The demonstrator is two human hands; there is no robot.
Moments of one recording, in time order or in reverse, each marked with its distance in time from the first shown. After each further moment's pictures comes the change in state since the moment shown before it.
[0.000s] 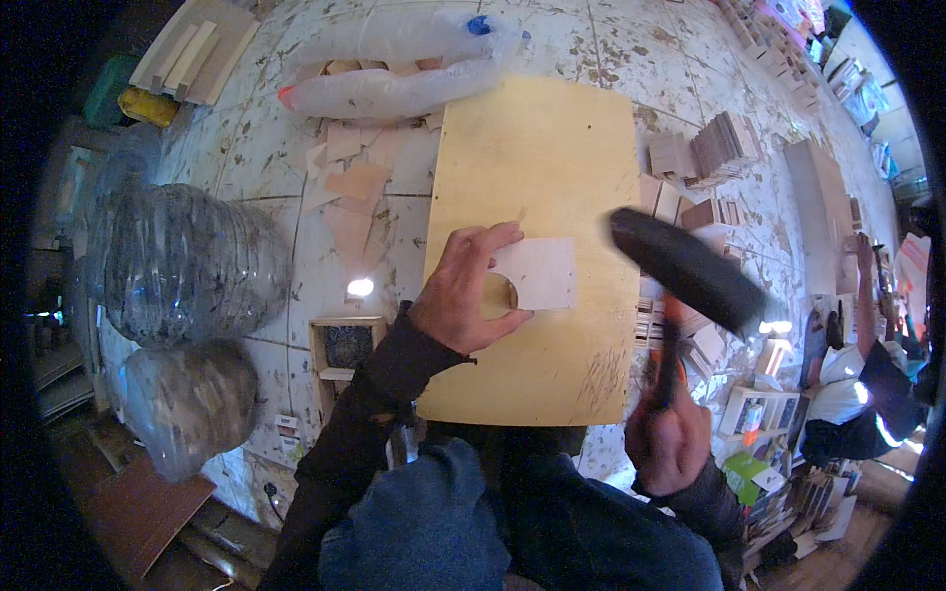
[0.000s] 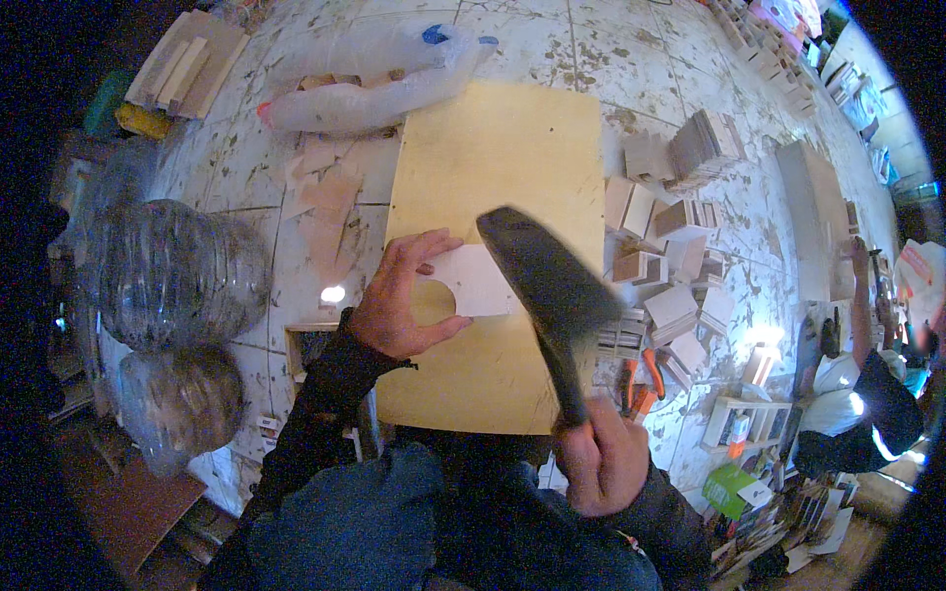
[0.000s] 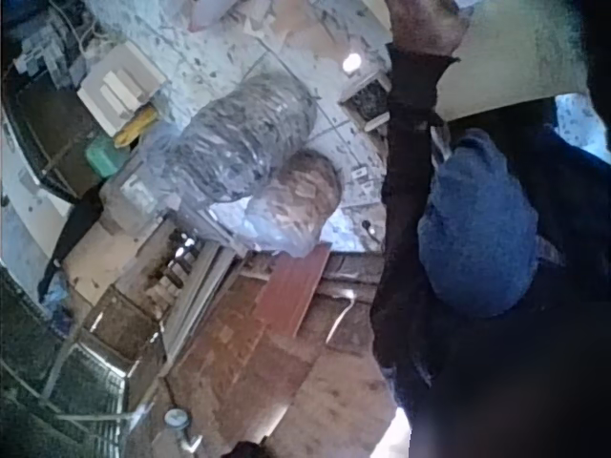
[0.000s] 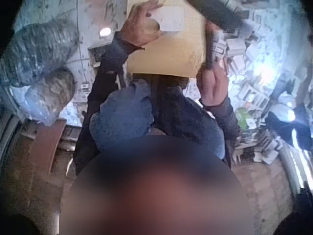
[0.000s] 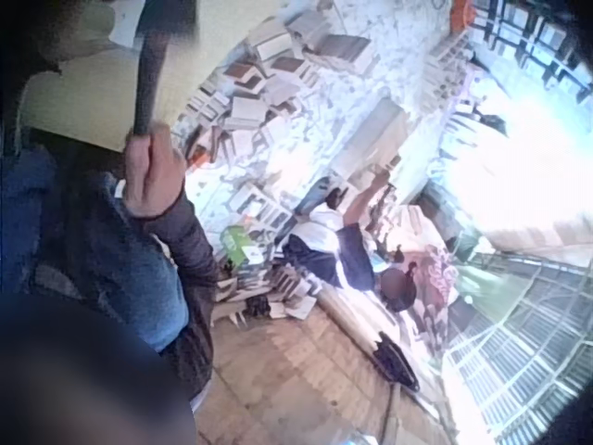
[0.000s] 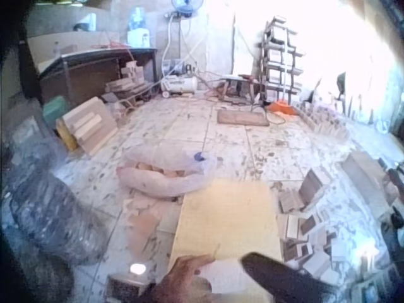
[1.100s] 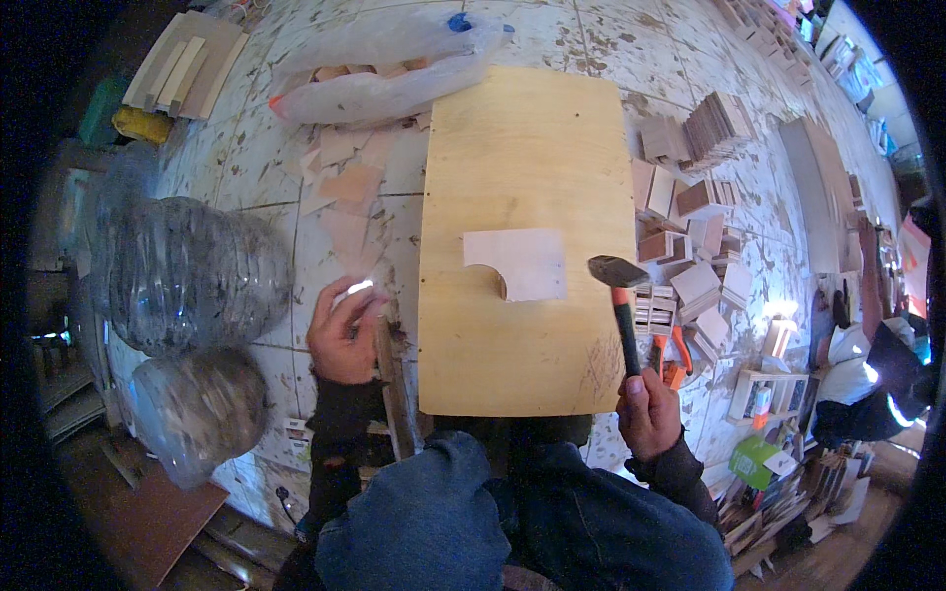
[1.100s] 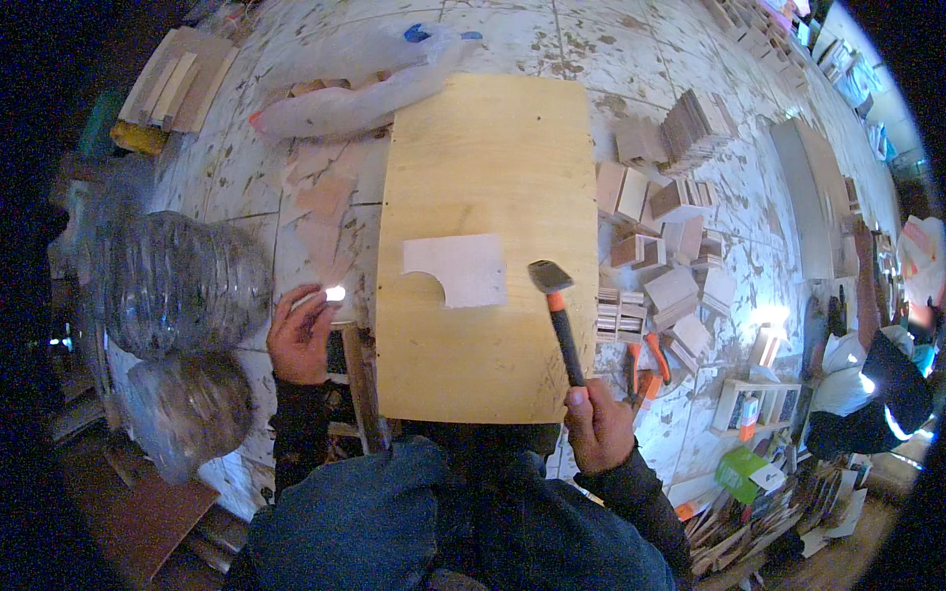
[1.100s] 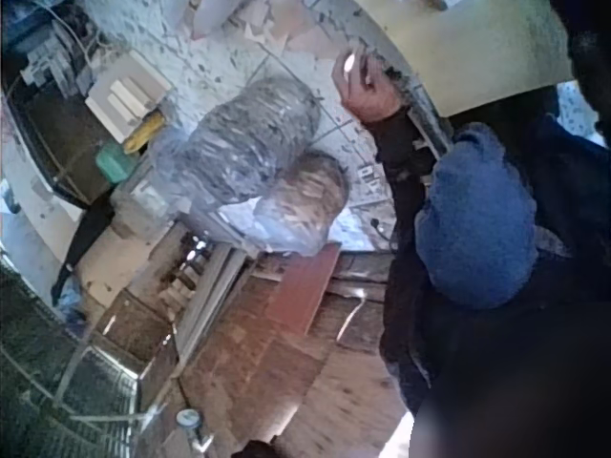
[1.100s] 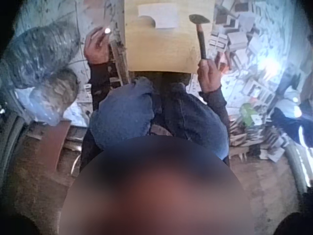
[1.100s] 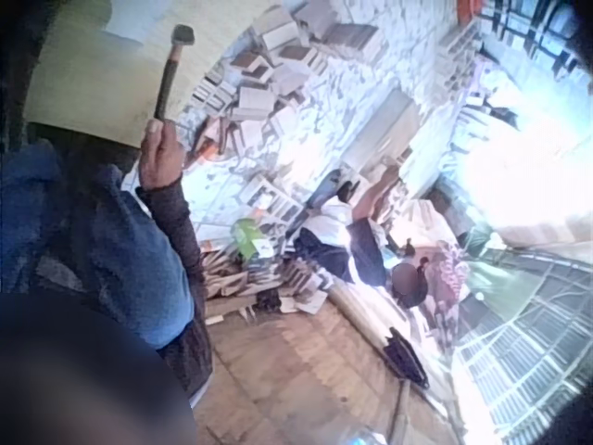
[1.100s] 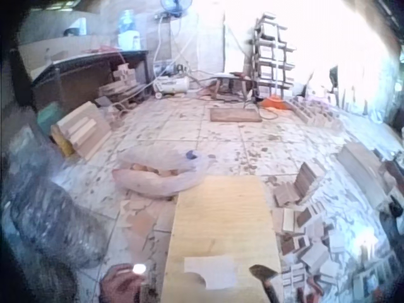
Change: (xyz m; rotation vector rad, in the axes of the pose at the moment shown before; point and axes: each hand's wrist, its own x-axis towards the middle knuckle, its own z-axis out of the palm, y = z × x) left_hand -0.100 -0.022 -0.044 -0.059 0.515 -0.453; right_hand -0.013 0.072 0.017 -0.045 0.005 0.182
